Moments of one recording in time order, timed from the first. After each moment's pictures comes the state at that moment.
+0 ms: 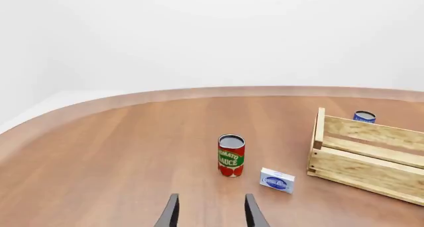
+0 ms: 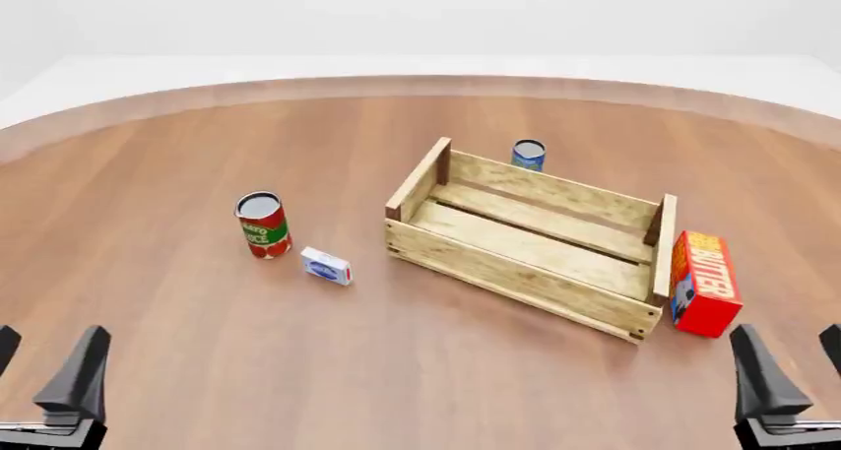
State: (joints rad) left arm 0.00 0.00 0.00 0.00 0.00; right arm 0.00 0.01 0.00 -0.01 0.00
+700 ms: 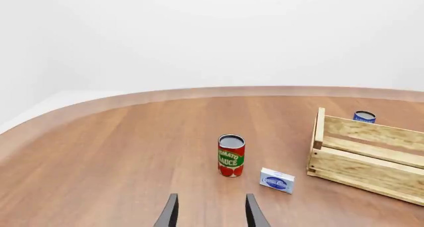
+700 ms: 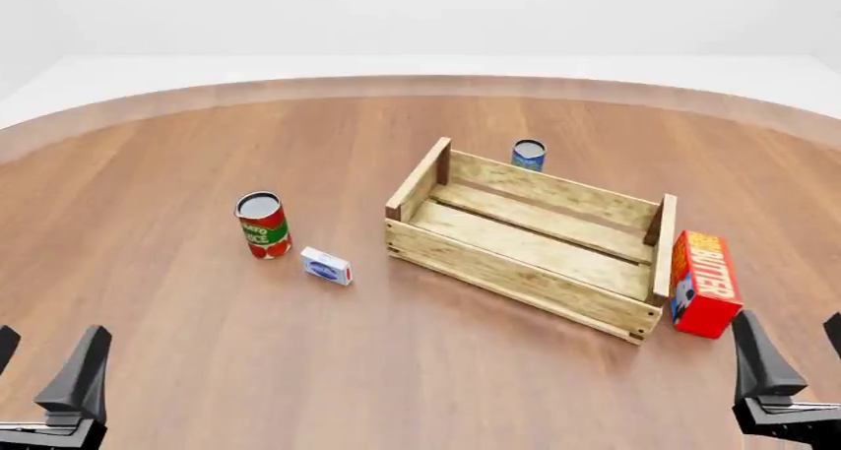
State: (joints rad) left arm 0.00 0.00 0.00 0.00 0.00; right arm -0.04 0.14 -0.01 -0.11 -0.02
